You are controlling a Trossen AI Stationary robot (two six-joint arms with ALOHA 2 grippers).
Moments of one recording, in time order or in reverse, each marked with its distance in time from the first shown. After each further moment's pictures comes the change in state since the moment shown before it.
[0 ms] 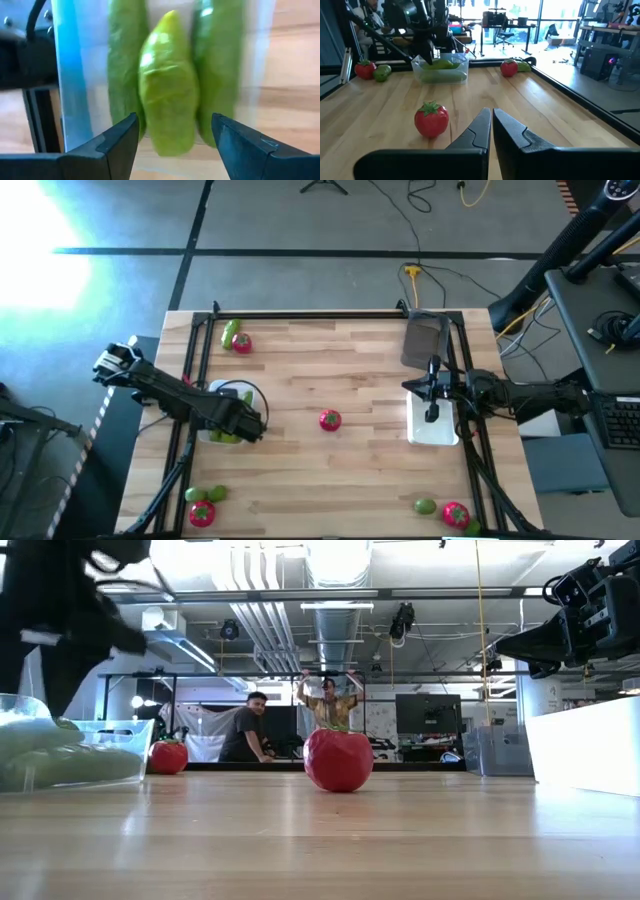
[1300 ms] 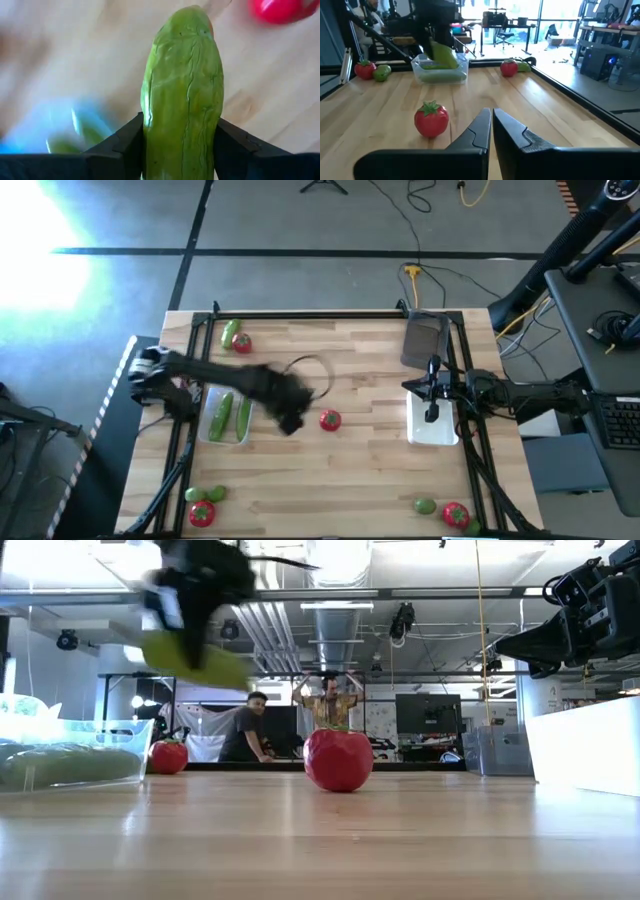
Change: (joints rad) left arm 0.213 0.253 0.465 0.022 -0.073 0.933; right arm 0.000 0.000 0.000 0.000 0.000 0.000
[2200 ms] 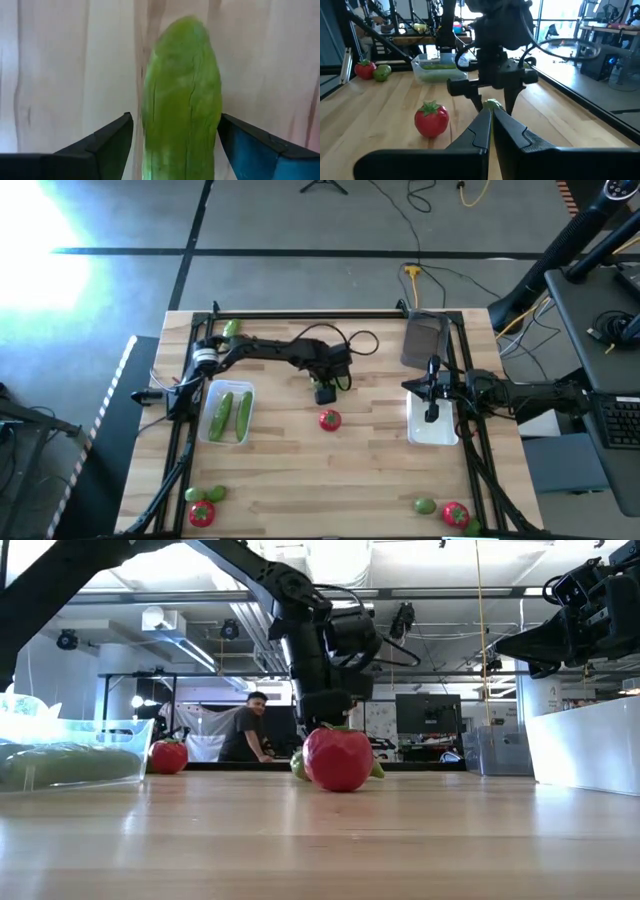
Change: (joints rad) left arm 0.375 0.490 0.219 0.540 0.130 1.049; right arm 0.000 0.000 0.000 0.000 0.000 0.000
